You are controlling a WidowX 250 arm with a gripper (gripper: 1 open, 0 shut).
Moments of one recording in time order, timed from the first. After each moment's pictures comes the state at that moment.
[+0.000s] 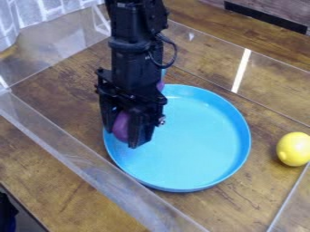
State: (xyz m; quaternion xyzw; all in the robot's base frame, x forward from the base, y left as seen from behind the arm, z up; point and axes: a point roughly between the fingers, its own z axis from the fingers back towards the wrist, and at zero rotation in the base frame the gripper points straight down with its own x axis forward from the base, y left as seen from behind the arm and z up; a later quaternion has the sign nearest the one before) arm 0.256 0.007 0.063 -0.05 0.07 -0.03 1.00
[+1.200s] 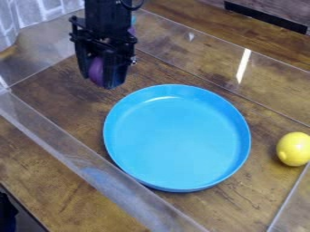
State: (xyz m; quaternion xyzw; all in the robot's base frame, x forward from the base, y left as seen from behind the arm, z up) arm 0.289 0.081 0.086 -0.01 0.04 0.02 1.00
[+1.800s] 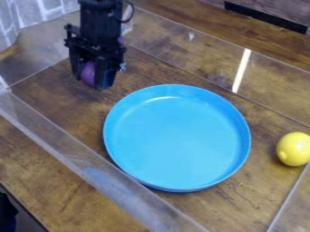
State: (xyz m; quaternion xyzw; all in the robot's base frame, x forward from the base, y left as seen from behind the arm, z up) arm 0.298 0.119 0.056 0.01 0.07 0.05 1.00
